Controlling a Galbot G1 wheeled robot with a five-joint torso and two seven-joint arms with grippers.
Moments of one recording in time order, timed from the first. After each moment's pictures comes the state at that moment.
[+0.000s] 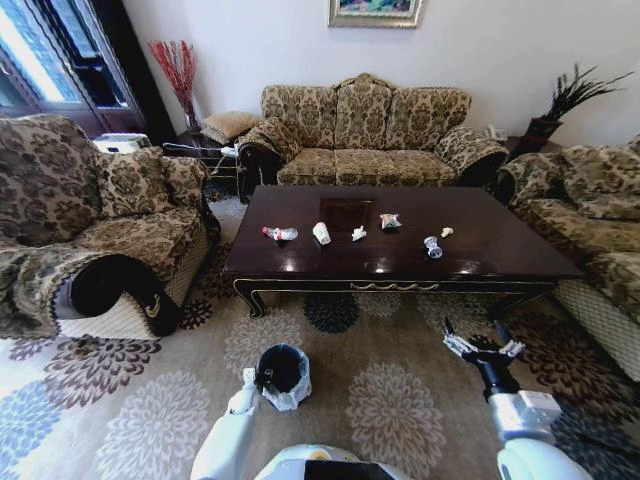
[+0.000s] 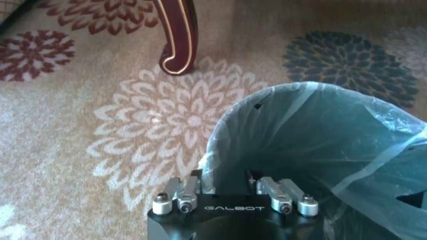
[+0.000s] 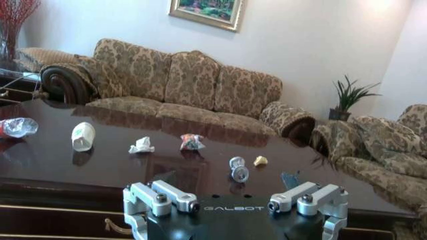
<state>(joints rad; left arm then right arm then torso) 1.03 -1.48 -0.50 -0.82 -0.18 0.08 -0.02 -1.81 1.37 0.85 2.31 0.18 -0.11 0.05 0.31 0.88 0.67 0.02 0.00</state>
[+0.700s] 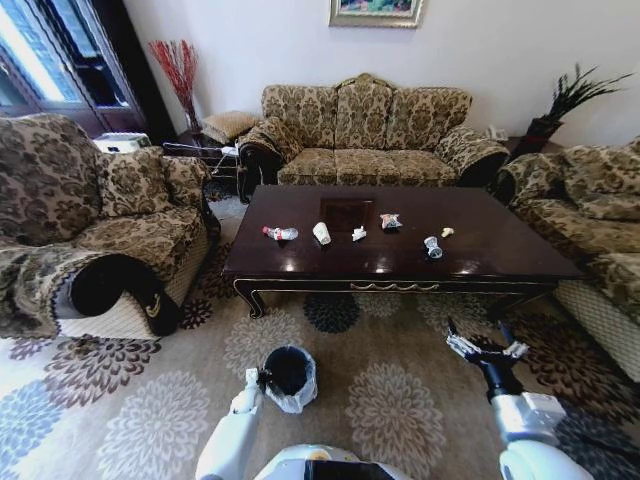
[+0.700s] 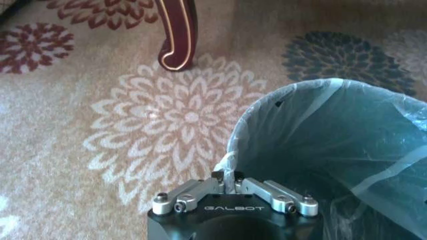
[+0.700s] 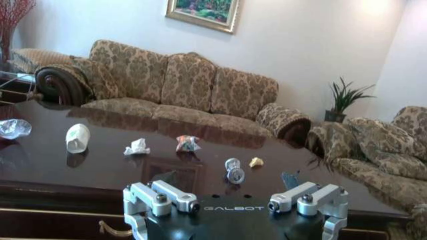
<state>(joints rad) 1.04 -1.49 -0.52 -0.82 -0.19 0.07 -0.01 -1.82 1.37 0.86 2.31 0.19 -0.10 0.05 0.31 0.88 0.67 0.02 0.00</state>
